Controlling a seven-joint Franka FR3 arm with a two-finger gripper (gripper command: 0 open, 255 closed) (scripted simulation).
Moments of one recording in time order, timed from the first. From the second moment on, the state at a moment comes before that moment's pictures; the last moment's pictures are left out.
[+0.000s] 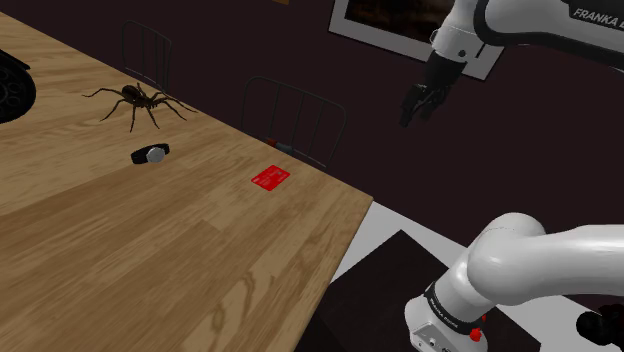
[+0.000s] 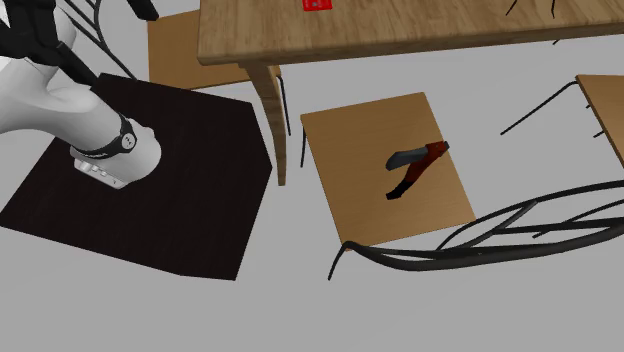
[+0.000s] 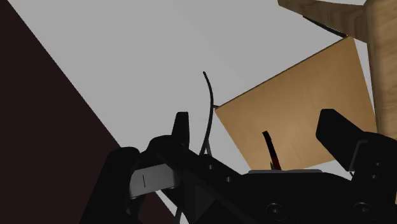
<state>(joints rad) 0.02 -0.78 -0.06 -2.29 -0.12 1.60 0.02</state>
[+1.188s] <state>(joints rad) 0.12 -0.27 -0.12 -2.17 -0.06 2.01 -0.16</state>
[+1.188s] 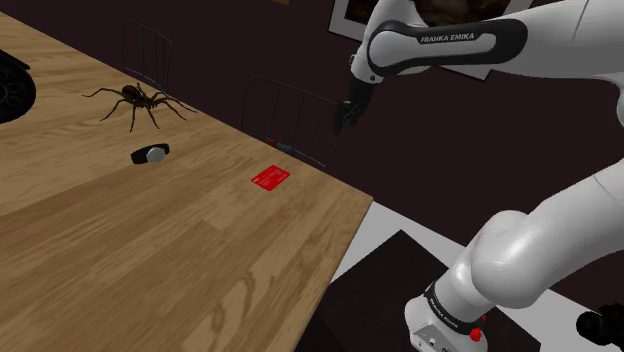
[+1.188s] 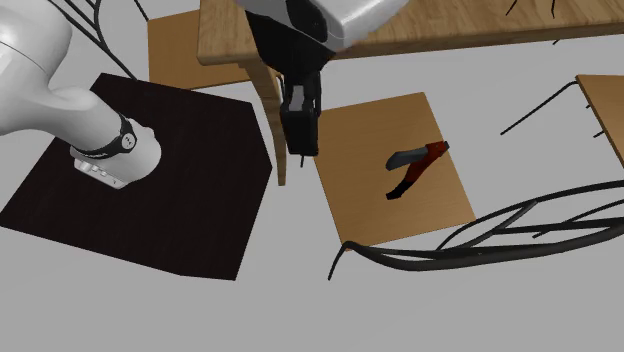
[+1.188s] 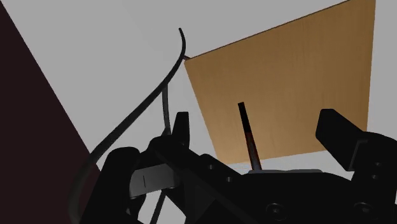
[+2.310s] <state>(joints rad) 0.16 0.35 -0.08 -1.70 0.06 2.17 -0.38</state>
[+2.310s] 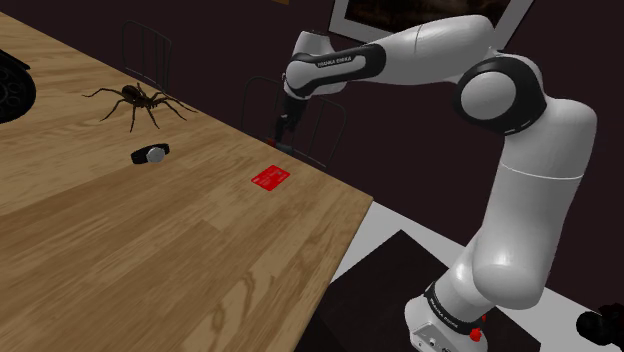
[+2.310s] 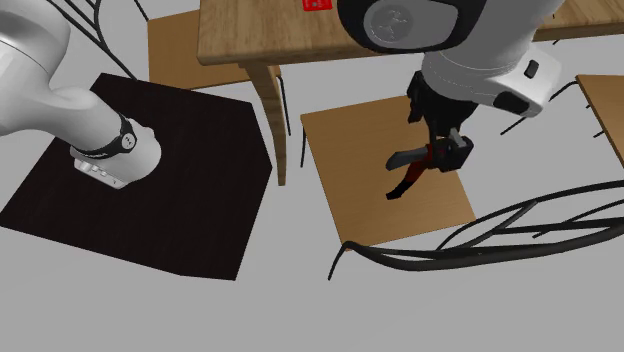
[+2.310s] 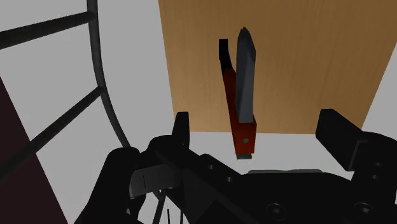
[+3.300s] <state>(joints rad) 0.16 0.46 -0.07 -1.67 0.08 2.26 -0.41</state>
